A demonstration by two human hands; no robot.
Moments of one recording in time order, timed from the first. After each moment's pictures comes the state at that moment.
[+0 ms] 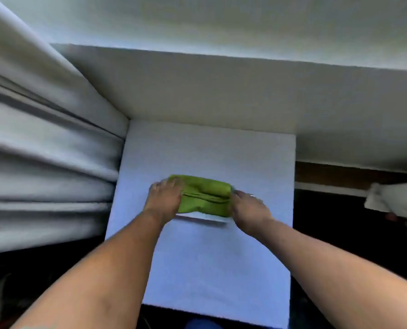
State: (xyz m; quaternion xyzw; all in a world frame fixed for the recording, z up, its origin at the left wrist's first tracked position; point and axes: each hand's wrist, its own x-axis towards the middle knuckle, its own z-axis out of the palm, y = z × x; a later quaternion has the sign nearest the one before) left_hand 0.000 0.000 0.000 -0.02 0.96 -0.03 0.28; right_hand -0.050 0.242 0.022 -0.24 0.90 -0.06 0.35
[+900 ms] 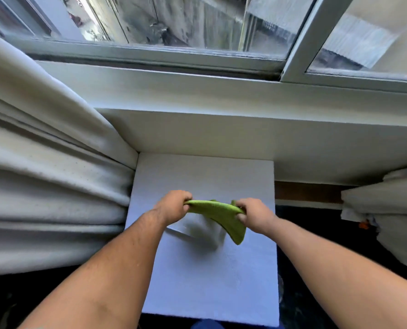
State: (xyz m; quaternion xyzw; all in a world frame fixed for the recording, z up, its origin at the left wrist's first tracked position) left_hand -0.045 -0.001 0.137 -0.04 0.91 0.25 0.32; right_hand -0.085 0.257 0.145 -0.12 0.88 -0.20 0.40
